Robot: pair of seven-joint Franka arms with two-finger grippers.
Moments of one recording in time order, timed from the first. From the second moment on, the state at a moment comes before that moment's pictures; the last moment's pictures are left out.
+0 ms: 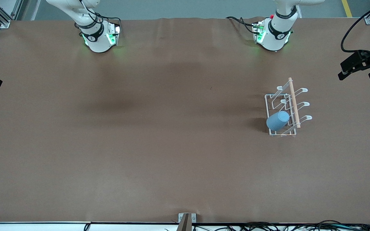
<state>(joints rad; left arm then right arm) -0.09 -0.05 0.06 -1.53 -0.03 1.55 -0.05 -0.10 0.01 -0.03 -1.46 -0.01 1.49 0.00</state>
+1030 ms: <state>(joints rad) -0.10 -0.05 0.02 -1.57 -0.01 1.59 -0.06 -0.10 0.01 -0.03 -1.46 -0.01 1.48 0.00</state>
